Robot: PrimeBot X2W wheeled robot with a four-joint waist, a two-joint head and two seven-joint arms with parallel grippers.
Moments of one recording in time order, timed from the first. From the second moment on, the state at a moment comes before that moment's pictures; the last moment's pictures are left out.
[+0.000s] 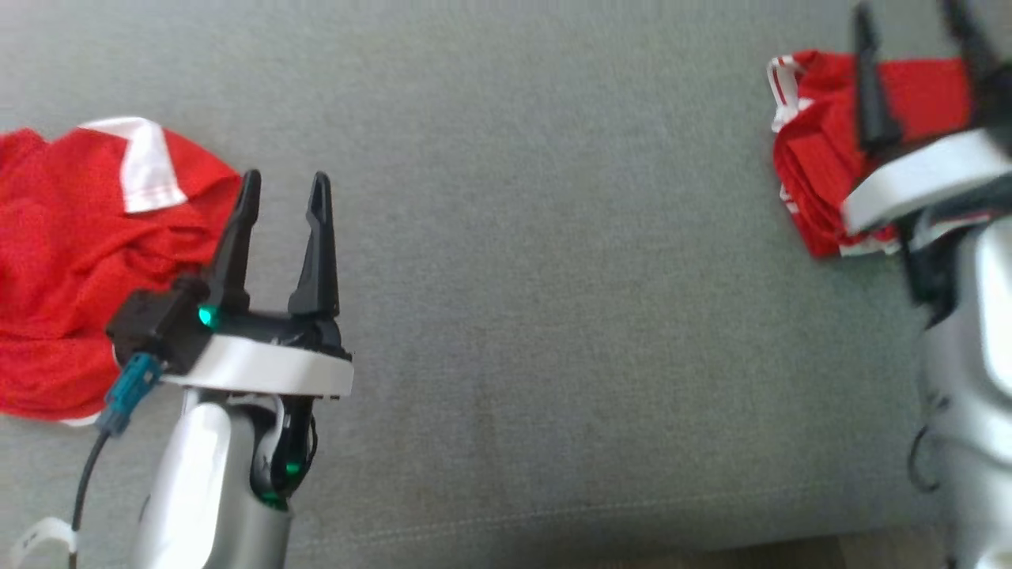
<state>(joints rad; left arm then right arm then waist) -0.24 0.04 -0.16 0.08 -0.27 -0.06 -0.26 -0.59 -0.21 0.04 0.30 0.04 0.13 -0.02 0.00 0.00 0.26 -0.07</state>
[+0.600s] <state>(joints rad) -0.11 0.04 -0.19 0.09 -0.29 -0.03 -0.26 -0.27 -0.09 0.06 0.23 0.07 0.13 -0.08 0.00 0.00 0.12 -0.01</state>
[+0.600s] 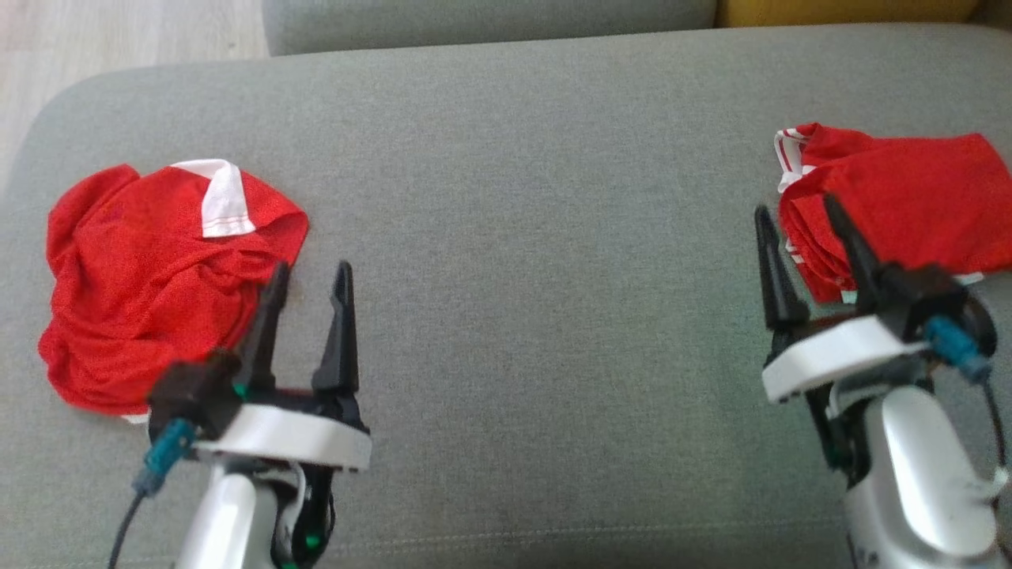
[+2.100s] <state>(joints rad) 0.00 0.04 -0.20 0.05 -0.29 0.02 -0.26 -0.11 -0.05 0.03 0.21 0.09 0.13 -0.18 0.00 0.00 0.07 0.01</state>
